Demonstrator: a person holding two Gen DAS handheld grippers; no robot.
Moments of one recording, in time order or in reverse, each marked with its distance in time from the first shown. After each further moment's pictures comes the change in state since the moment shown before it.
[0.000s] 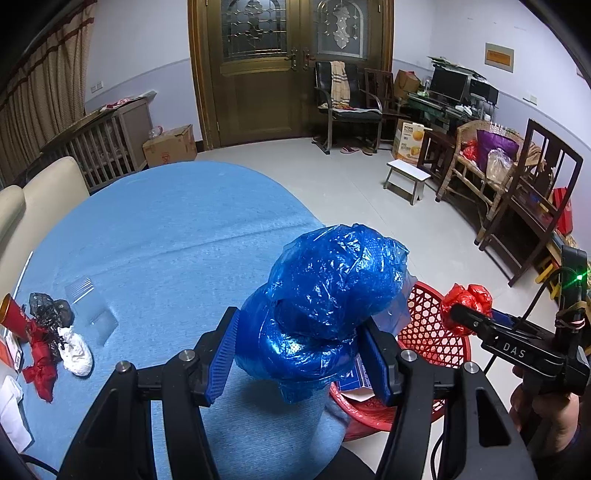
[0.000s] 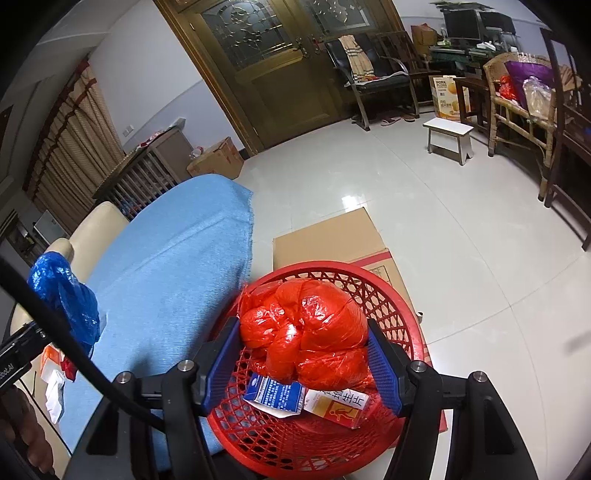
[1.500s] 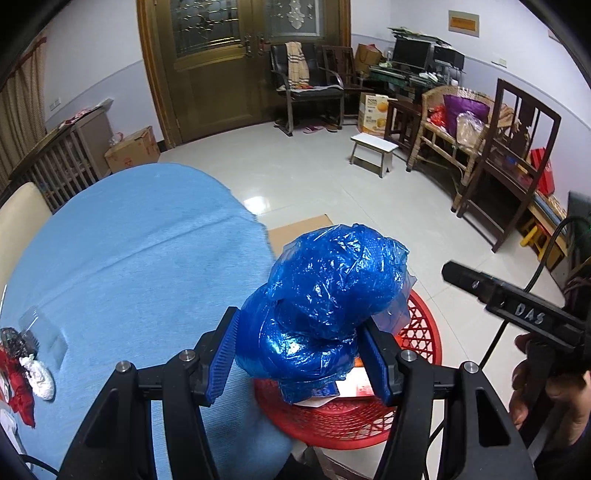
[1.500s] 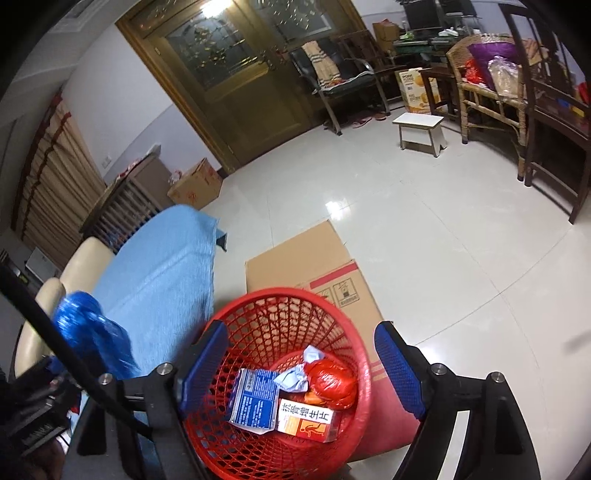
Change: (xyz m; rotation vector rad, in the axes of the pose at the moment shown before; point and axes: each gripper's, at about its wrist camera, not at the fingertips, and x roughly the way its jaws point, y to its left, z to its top) left arm 0.037 -0.058 0.010 0.130 0.074 -0.075; right arm -0.020 -0.054 0.022 0.134 -0.059 -0.031
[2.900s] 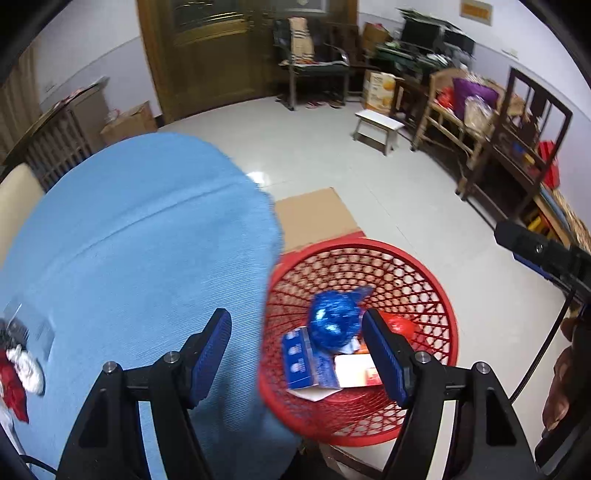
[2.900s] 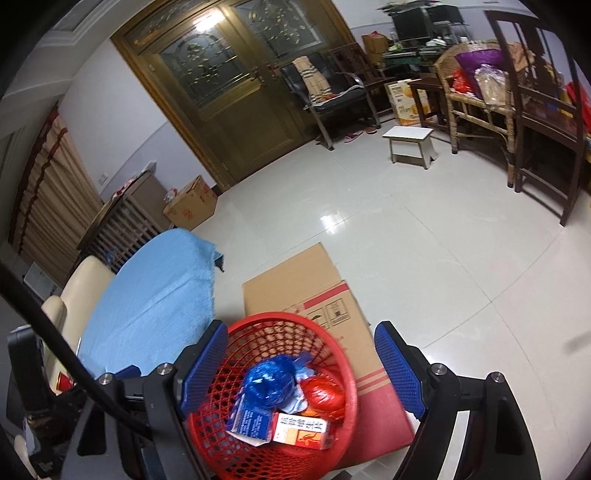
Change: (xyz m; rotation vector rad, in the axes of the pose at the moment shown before) left arm 0.022 0.026 -0.003 -0.046 0.095 0.000; right arm -0.017 0.008 0.015 -0.006 -0.030 -0.009
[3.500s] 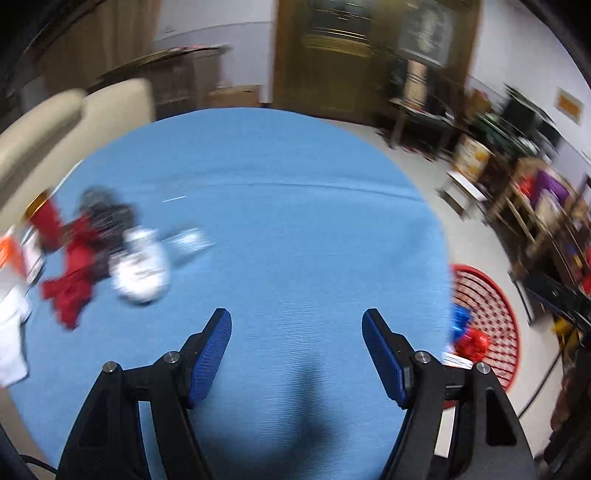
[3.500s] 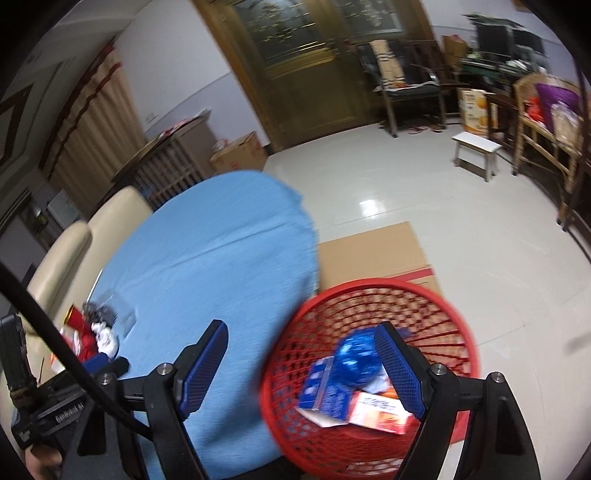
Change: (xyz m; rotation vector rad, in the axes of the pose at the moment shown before) left arm -0.066 0.190 -0.097 -0.399 -0.095 0.172; right arm 0.040 0.136 -0.047 -0.243 0.115 0.107
